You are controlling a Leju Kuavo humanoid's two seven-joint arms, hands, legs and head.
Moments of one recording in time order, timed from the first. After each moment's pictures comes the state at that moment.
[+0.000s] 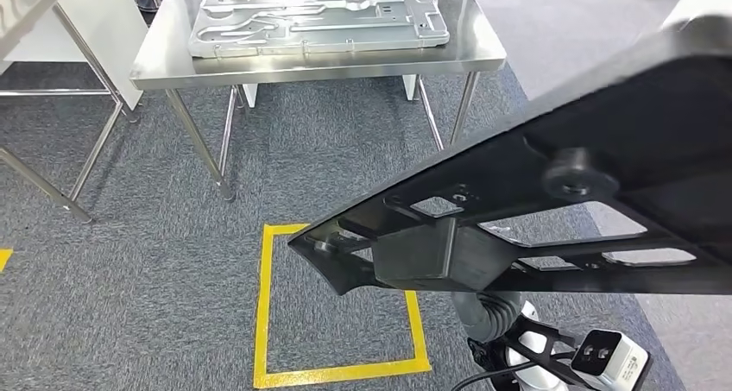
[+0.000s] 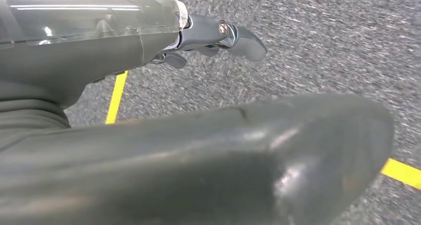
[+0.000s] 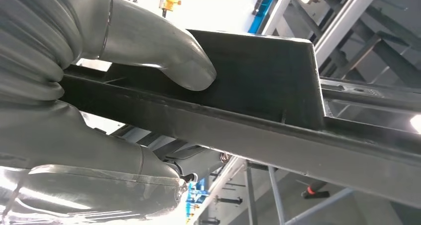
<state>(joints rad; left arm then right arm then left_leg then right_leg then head) -0.08 -0.02 1.37 -0.22 -0.89 0.02 -0.20 -0.05 -0.03 0.28 -1.95 -0.04 0.36 -0.68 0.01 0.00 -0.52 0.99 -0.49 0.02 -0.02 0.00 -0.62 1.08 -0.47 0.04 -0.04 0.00</state>
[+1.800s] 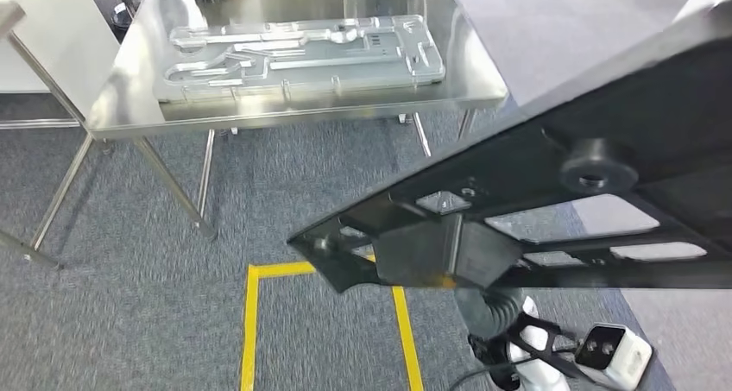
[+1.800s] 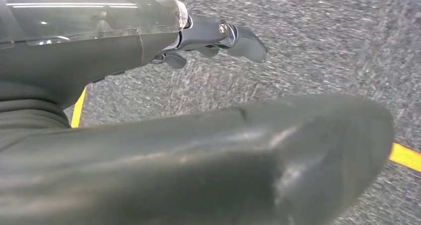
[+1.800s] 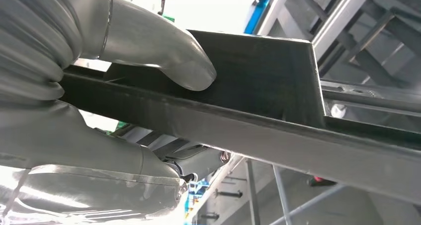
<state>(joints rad) -0.08 -0.02 1.37 -0.22 -0.89 0.02 -0.19 -0.06 -0.03 0.27 -1.94 -0.06 0.39 -0.68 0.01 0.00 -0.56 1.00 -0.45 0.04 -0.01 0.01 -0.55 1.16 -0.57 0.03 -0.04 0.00</state>
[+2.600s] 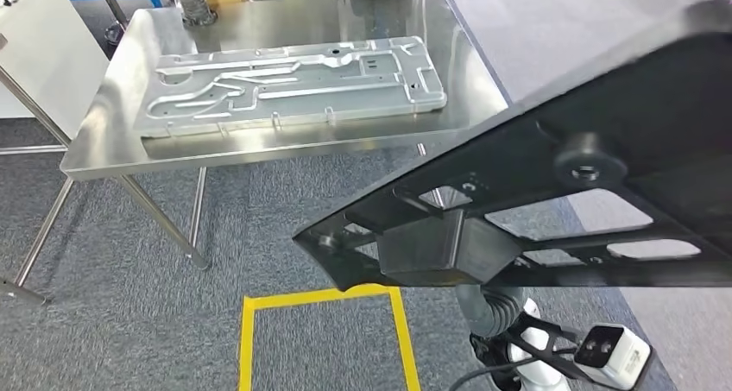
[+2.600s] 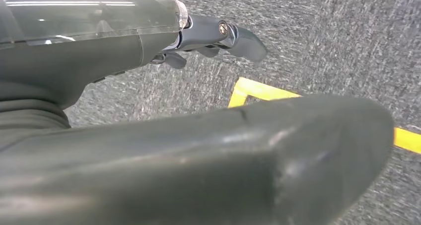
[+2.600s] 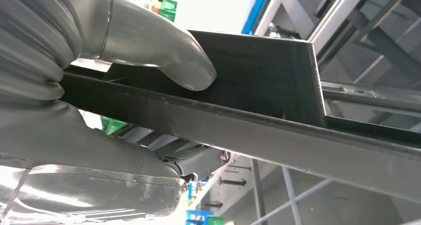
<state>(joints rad) -0.07 -0.02 1.37 -0.22 -0.90 0.01 -0.20 -0.06 -0.02 0.26 -1.93 -0.06 0.39 -0.68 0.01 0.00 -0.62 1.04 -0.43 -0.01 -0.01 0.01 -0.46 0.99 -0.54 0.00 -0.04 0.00</state>
